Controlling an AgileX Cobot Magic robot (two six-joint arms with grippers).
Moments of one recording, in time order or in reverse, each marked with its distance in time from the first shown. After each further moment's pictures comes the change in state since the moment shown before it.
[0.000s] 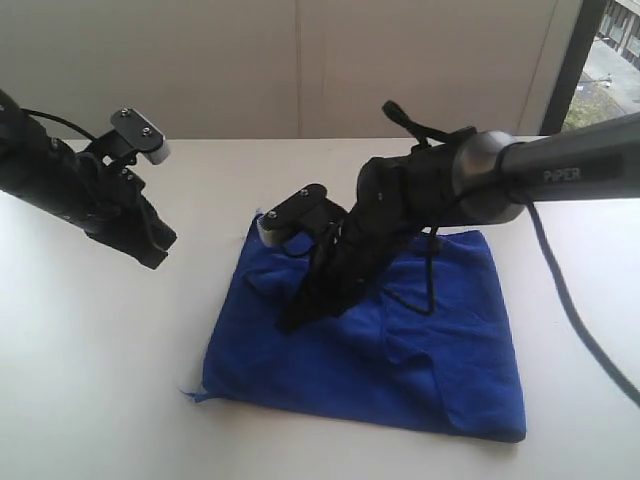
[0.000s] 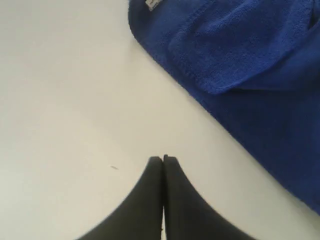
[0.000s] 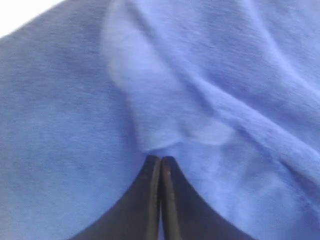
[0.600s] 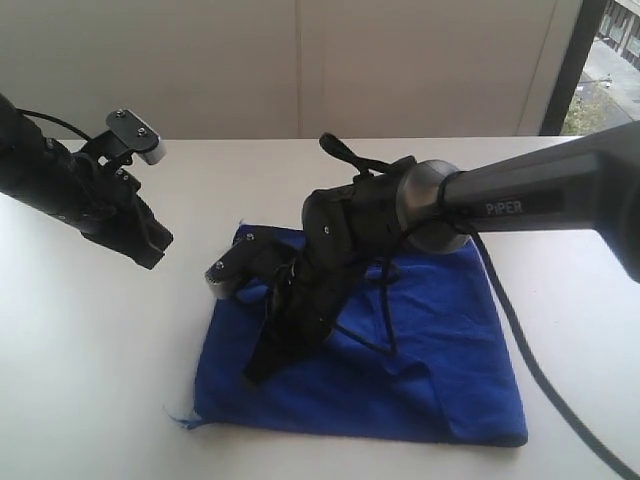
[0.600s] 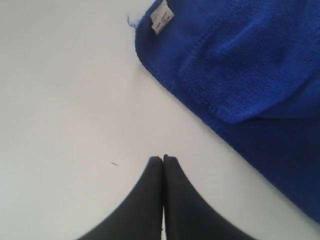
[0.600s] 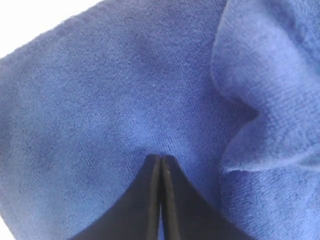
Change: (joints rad) left arm 0.009 0.000 0.000 0.000 0.010 -0.002; right arm 0.122 0.048 -0.020 0.000 0.111 -0.026
